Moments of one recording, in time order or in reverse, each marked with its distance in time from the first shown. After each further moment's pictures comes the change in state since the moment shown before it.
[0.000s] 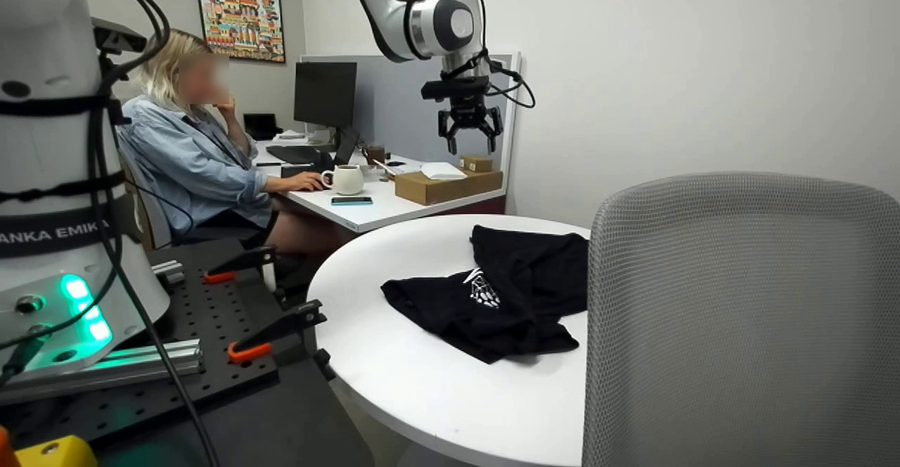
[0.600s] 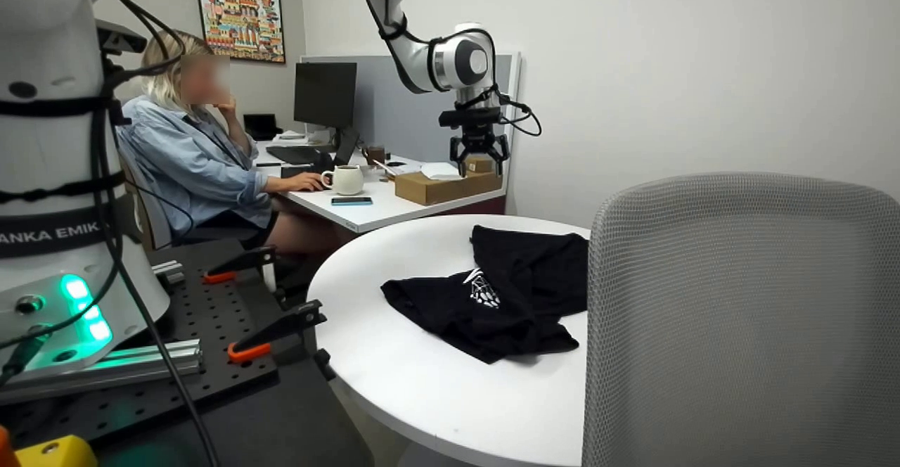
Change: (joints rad) arm 0.052 0.317 -0.011 0.386 -0.035 -0.152 -0.001
